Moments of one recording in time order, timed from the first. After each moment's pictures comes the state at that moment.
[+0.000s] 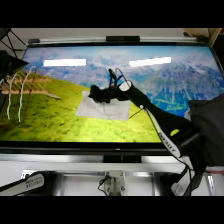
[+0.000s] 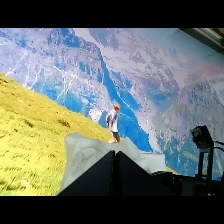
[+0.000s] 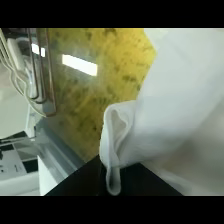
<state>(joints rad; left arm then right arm) 0.38 -1.28 1.51 0.66 -1.22 -1.30 0.54 -1.87 1.56 -0.41 0.75 1.44</state>
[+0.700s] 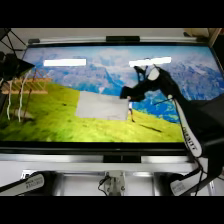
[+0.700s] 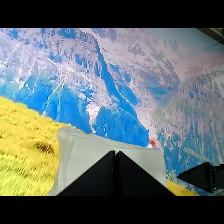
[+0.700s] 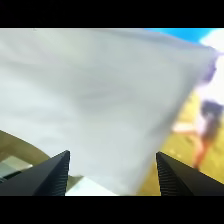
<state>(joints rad) 0.34 -1.27 1.46 0.67 -1.18 -1.28 0.24 -1.73 1.54 -1.05 1.23 1.58</state>
